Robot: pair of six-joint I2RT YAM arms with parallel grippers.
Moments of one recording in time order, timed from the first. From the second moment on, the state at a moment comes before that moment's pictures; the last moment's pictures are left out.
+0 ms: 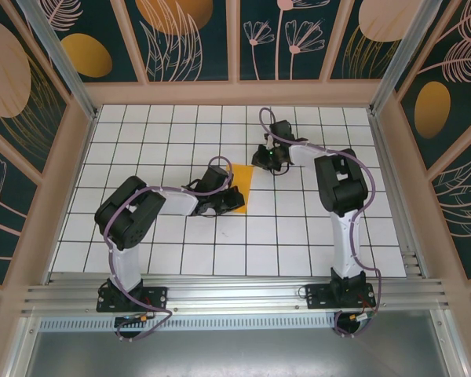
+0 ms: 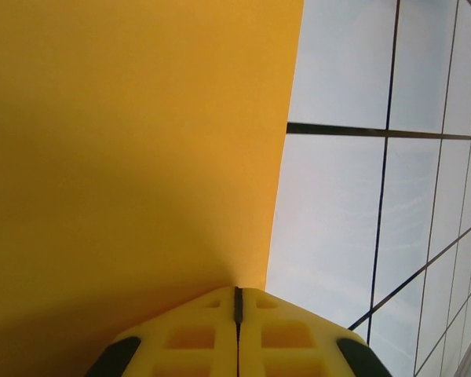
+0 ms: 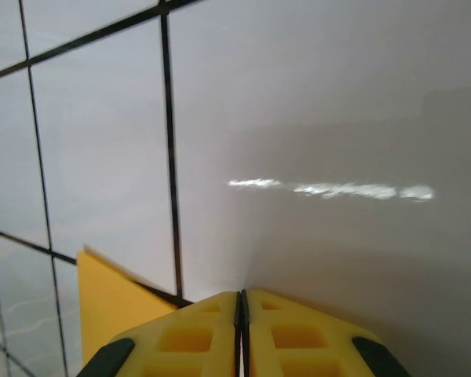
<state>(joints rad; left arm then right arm) -0.68 1.92 0.92 0.17 0.37 -0.94 0.36 2.17 1.48 -0.29 -0.39 0.57</state>
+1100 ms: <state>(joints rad) -0.37 1.65 0.87 0.05 0.28 -0.84 0.65 2.13 1.43 -0.33 -0.22 0.61</state>
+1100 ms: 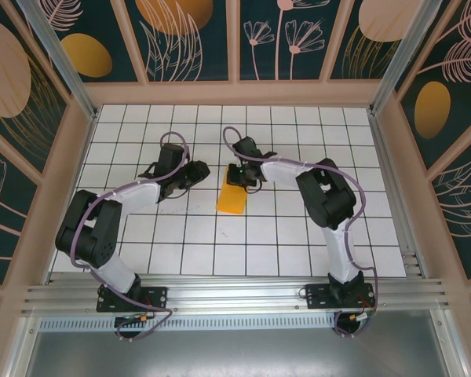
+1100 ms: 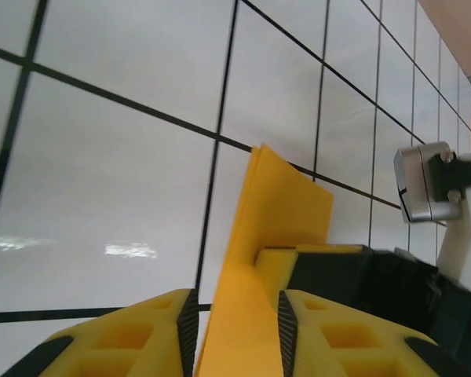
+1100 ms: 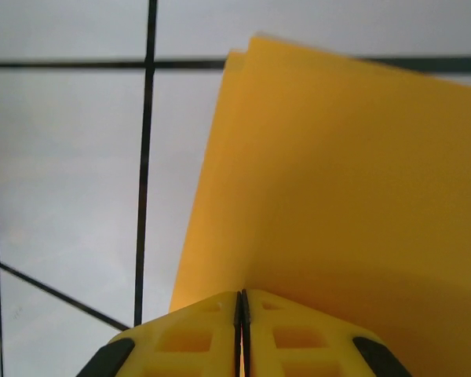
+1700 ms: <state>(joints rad) -0.36 1.67 0.88 0.11 0.42 -0.84 0.65 1.80 1.16 -0.23 -0.33 0.53</state>
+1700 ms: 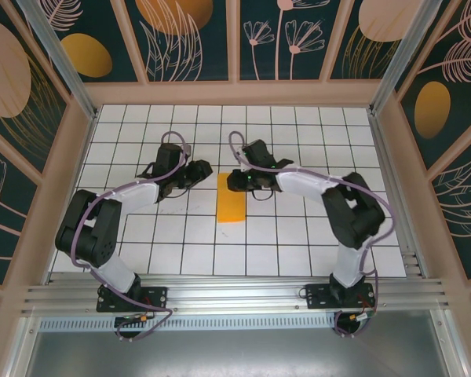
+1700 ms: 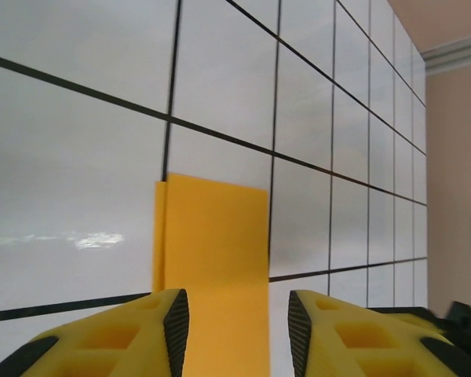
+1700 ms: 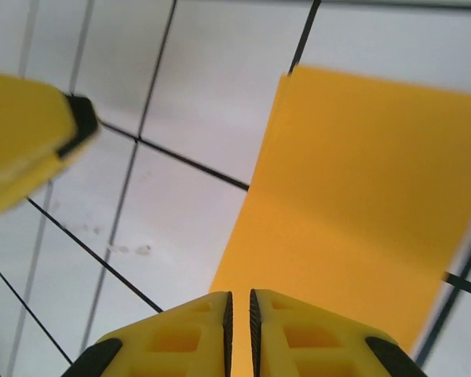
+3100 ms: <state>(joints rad) -0.51 2.08 1.28 0.02 0.52 -0.75 0.64 1.85 0.94 -0.08 -0.38 0.72</state>
